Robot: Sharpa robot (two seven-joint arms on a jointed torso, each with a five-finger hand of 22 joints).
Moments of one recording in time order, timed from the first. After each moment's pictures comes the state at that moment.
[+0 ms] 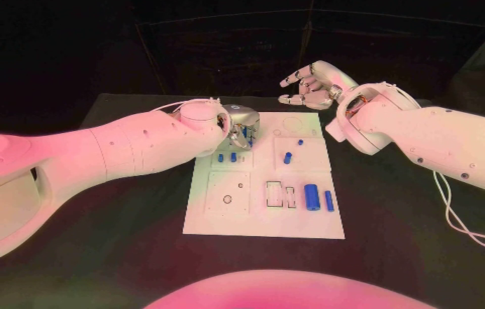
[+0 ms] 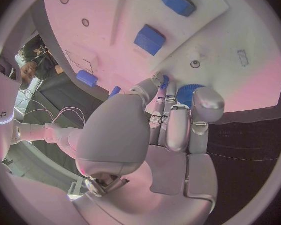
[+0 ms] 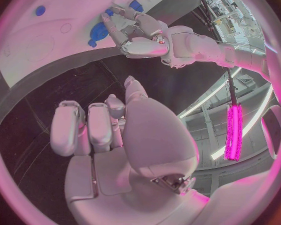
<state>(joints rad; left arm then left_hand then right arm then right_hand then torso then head) 1.24 -0.49 -0.13 1.17 -1.55 -0.04 -0.06 1.40 -0.09 0.39 -0.04 0.05 1.06 0.12 0.14 0.15 1.14 0.07 0.20 0.09 1.47 -0.01 1.34 1.15 0.13 1.39 0.09 1.04 1.11 1.27 -0.71 -0.02 1.43 -1.08 -0.42 -0.04 1.49 0.02 -0.12 0.22 0.34 0.82 0.17 0.13 0.07 1.23 0.08 1.12 1.08 1.46 -0.01 1.28 1.03 0.08 1.42 0.09 1.39 1.18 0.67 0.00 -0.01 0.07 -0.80</state>
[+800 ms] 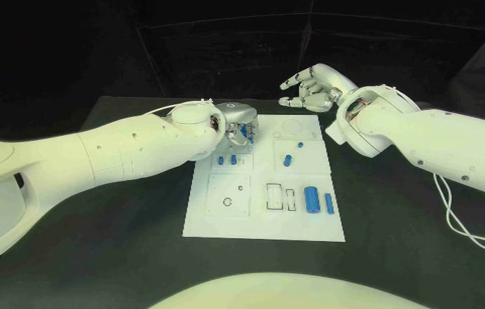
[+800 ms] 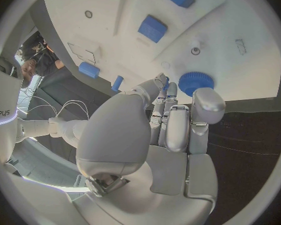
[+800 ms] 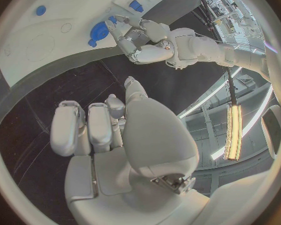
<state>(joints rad) 1.24 -0.55 -0.10 1.25 -1.52 -0.15 -0.05 1.42 -0.07 0.47 -0.09 0.05 1.09 0.13 0.13 0.14 1.19 0.07 0.17 0.08 1.47 -0.01 1.34 1.14 0.13 1.39 0.09 1.05 1.13 1.27 -0.71 -0.02 1.43 -1.07 -0.42 -0.04 1.49 0.02 -0.12 0.22 0.35 0.82 0.17 0.14 0.07 1.23 0.08 1.13 1.08 1.46 -0.01 1.28 1.03 0.08 1.41 0.09 1.39 1.18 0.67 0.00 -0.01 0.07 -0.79</state>
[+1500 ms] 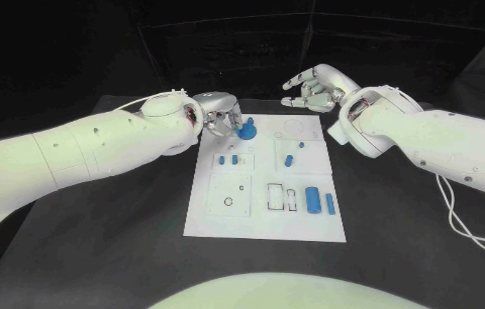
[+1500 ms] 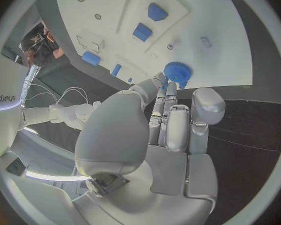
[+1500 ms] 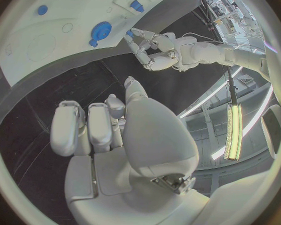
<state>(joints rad) 1.24 -0.70 -0.04 1.34 -1.48 -0.15 -0.05 1.39 -0.10 0.48 -0.09 0.05 1.10 0.13 0.12 0.14 1.20 0.06 0.15 0.08 1.47 -0.01 1.35 1.13 0.13 1.39 0.09 1.06 1.13 1.27 -0.71 -0.02 1.43 -1.07 -0.42 -0.03 1.49 0.02 -0.12 0.22 0.35 0.82 0.17 0.14 0.07 1.23 0.08 1.13 1.08 1.46 -0.01 1.28 1.03 0.08 1.42 0.09 1.39 1.18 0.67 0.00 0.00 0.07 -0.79</state>
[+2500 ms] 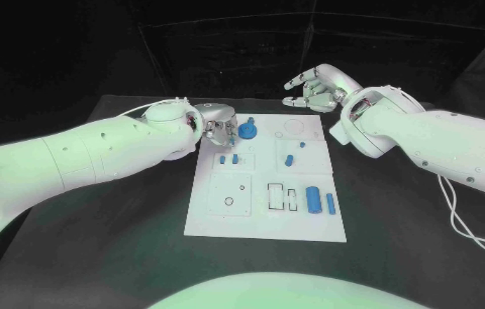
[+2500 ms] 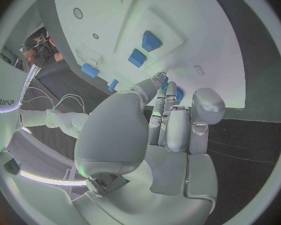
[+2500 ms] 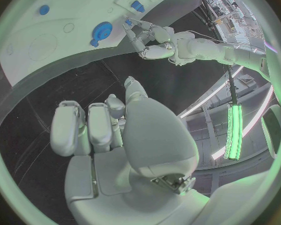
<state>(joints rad) 1.22 -0.68 -0.07 1.29 -1.48 -0.09 -0.05 1.39 -0.10 0.48 -0.09 0.05 1.10 0.12 0.12 0.13 1.21 0.07 0.14 0.07 1.47 -0.01 1.35 1.13 0.13 1.39 0.09 1.06 1.13 1.27 -0.71 -0.02 1.43 -1.07 -0.42 -0.03 1.49 0.02 -0.12 0.22 0.35 0.82 0.17 0.14 0.07 1.23 0.08 1.13 1.08 1.46 -0.01 1.28 1.03 0.08 1.42 0.09 1.39 1.18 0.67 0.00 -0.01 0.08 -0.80</state>
